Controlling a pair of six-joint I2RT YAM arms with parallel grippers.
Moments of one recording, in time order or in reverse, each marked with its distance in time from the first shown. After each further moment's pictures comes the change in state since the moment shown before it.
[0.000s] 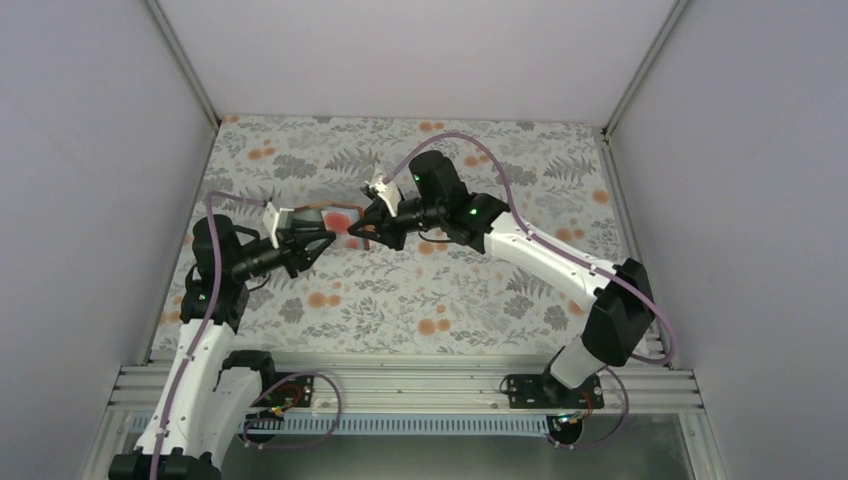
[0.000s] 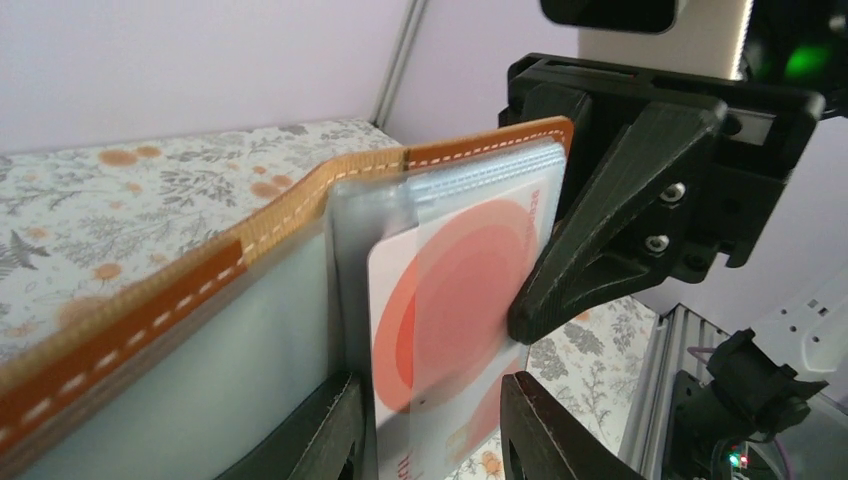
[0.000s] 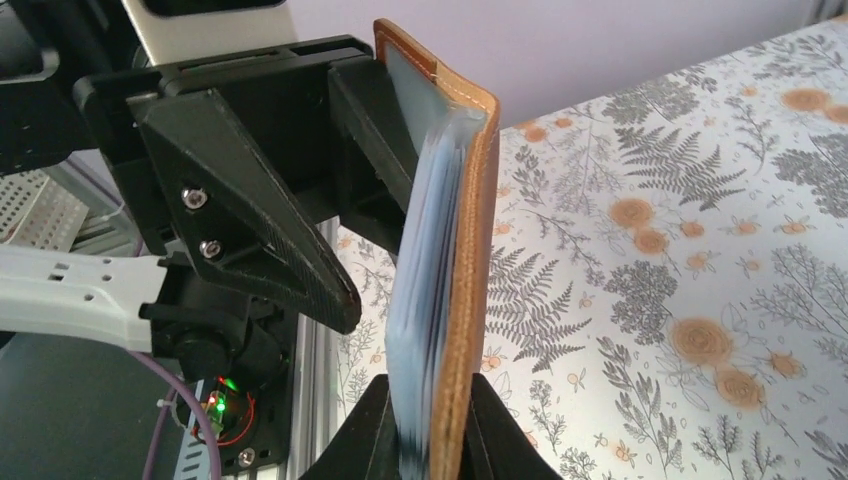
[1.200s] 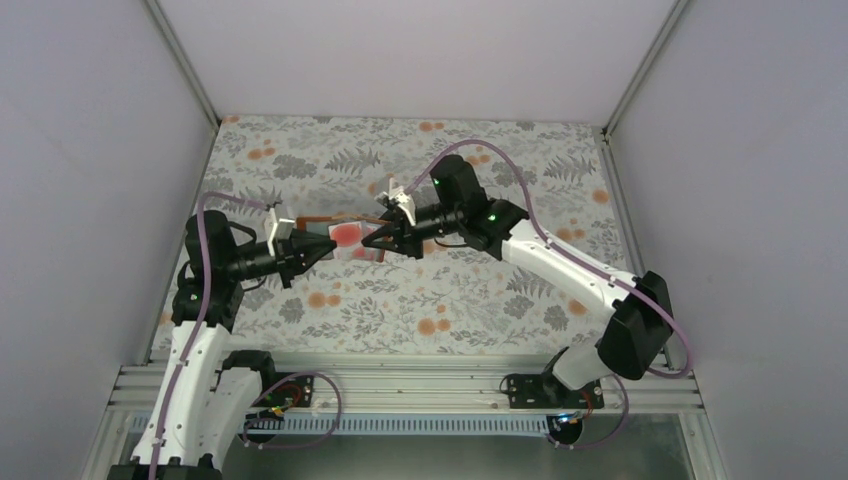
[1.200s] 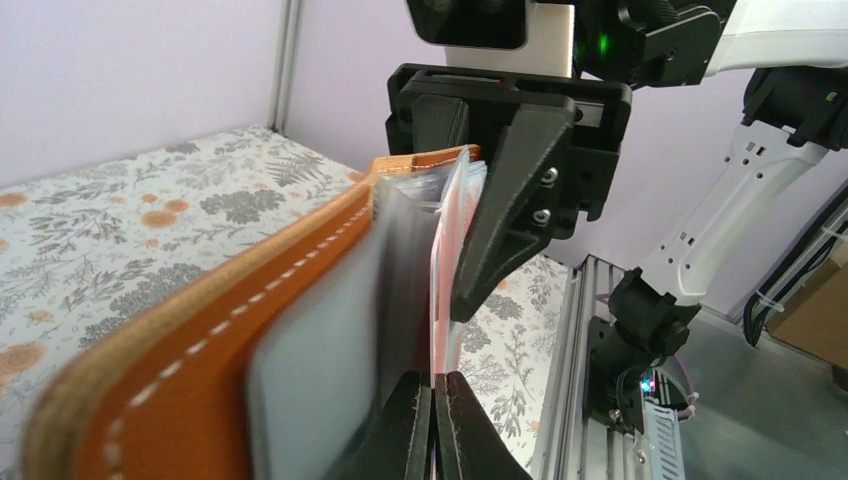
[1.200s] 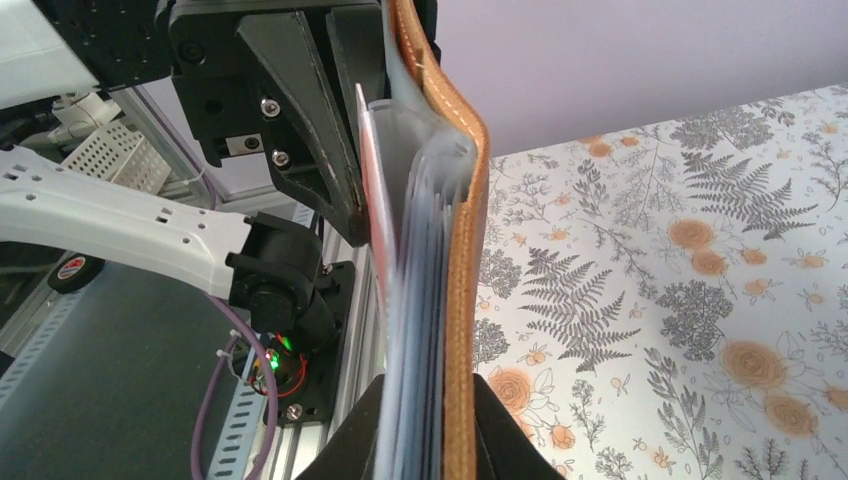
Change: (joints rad) left arm 0.005 -0.013 0.092 -0.140 0.223 0.136; right arm -0.048 -0.103 -0.109 0.011 -0.181 -0.109
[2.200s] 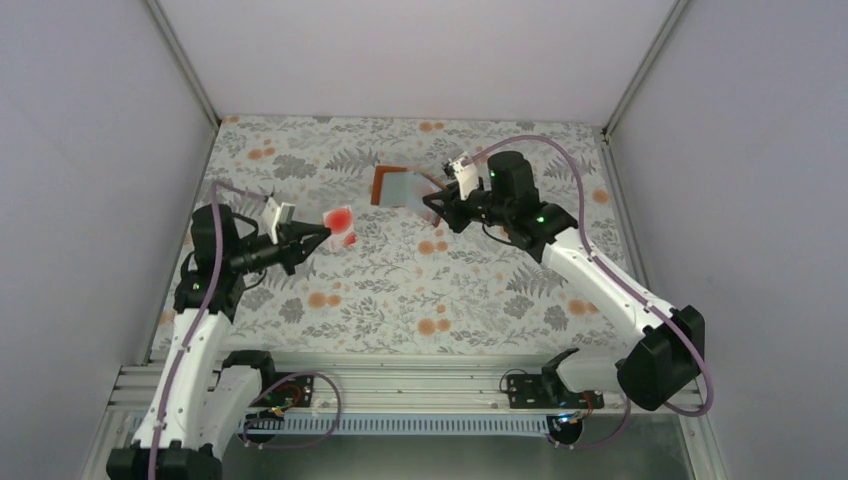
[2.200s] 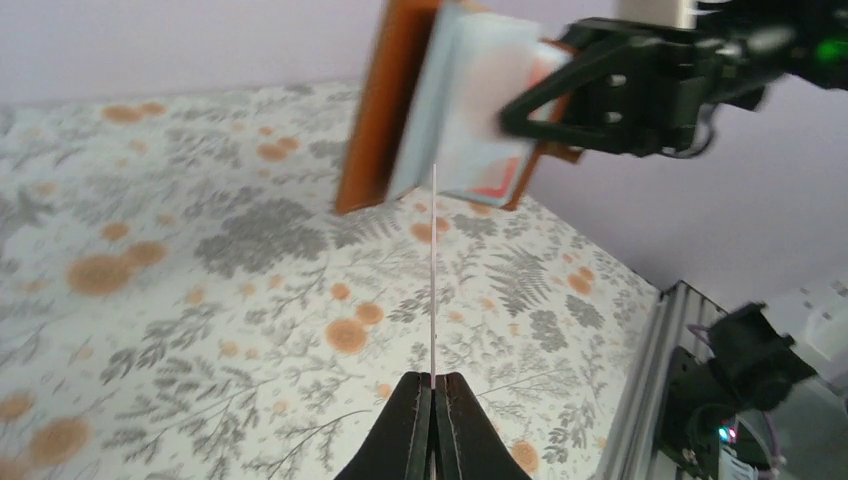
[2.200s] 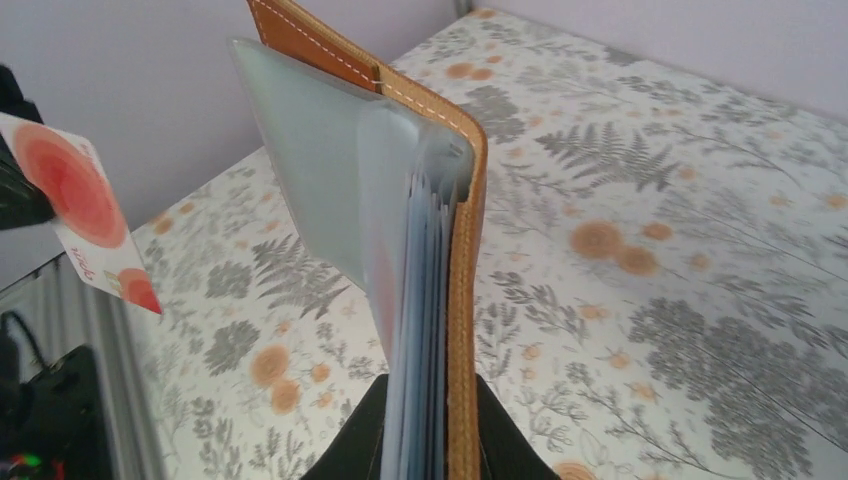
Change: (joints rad) left arm 0.013 0.040 0.002 -0.039 -0.168 -0.027; right arm -0.227 -0.183 -0.147 -0.032 0.365 0.151
